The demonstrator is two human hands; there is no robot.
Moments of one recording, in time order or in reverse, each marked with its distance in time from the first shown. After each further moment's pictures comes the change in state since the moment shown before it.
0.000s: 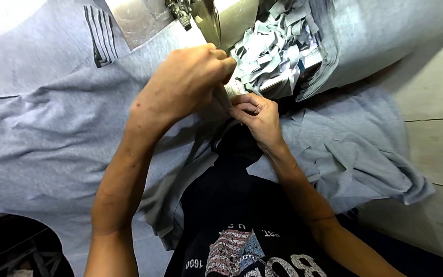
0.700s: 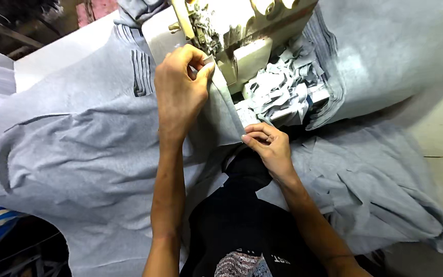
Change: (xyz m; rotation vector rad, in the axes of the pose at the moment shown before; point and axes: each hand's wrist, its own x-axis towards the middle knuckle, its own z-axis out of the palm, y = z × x) left_hand -0.009 -0.024 0.002 -0.229 0.673 -0.665; right_hand 0.013 0.004 0.004 -0.016 0.046 0.014
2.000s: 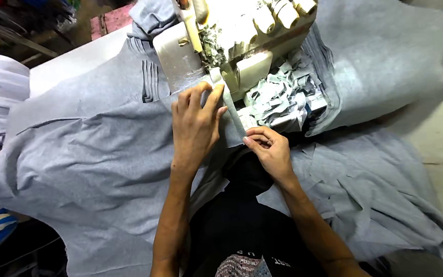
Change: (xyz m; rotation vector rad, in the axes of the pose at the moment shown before) left_hand -0.065 0.009 0.012 0.296 -0.024 0.210; right_hand 0.002 -0.006 0.001 -0.146 0.039 -0.063
